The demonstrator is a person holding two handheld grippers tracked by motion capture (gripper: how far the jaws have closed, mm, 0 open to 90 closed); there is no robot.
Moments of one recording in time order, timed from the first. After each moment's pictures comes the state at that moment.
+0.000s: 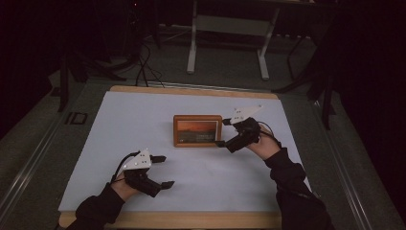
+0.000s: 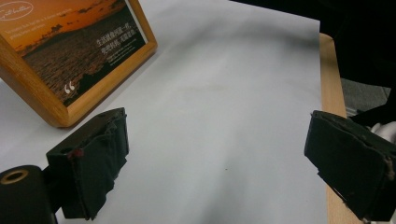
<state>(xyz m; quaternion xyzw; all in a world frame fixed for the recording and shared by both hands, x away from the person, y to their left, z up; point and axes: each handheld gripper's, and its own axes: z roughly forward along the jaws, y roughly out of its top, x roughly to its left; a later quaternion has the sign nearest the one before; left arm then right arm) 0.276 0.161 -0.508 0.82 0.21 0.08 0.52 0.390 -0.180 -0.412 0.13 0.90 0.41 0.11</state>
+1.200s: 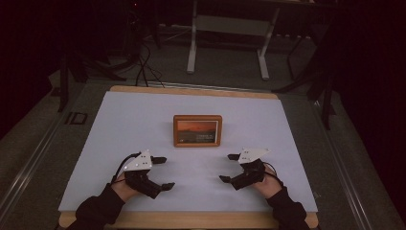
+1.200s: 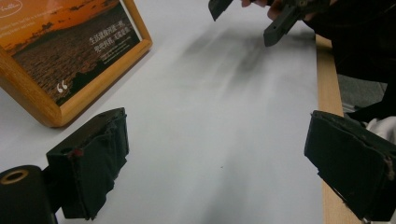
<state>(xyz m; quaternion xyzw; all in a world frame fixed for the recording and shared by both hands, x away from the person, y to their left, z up) 0.274 0.159 -0.508 0.83 0.20 0.08 0.52 0.319 -0.214 -0.503 0.17 0.88 0.43 0.08</state>
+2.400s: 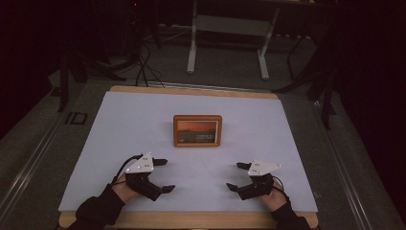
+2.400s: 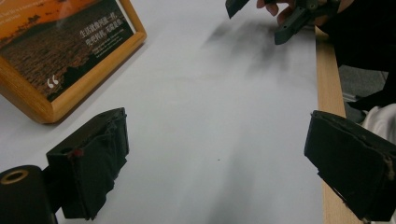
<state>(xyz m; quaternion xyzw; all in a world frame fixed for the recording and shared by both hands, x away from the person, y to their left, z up) 0.271 0.156 -0.512 0.84 0.19 0.08 0.51 0.290 -0.241 -0.526 0.21 0.86 0.45 0.12</state>
